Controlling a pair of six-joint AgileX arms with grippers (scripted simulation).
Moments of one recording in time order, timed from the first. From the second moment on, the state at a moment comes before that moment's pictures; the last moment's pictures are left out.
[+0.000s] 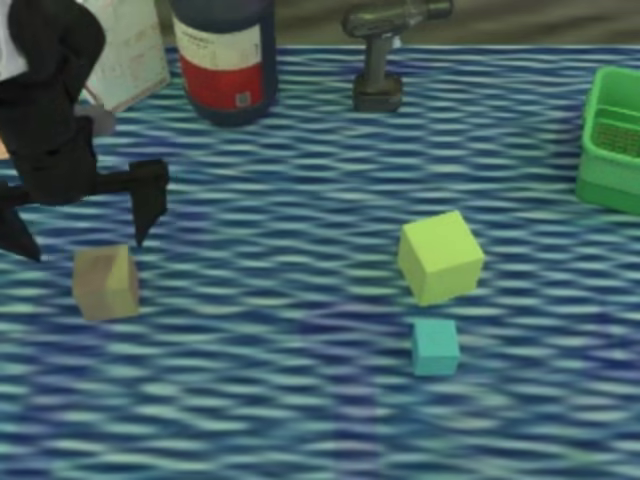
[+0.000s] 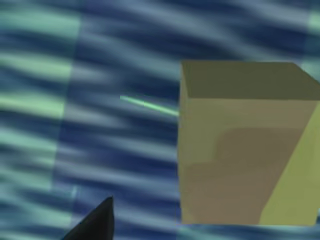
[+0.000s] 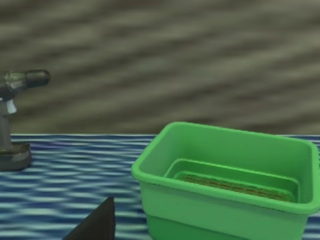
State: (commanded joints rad) left arm -0.16 1.96 1.46 -1.07 0.00 -0.32; right arm 0.00 0.00 0.00 0.00 0.00 0.00
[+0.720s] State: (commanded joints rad) left arm -0.15 2.03 1.35 -0.89 0.00 -0.31; right arm 0.00 0.00 0.00 0.00 0.00 0.00
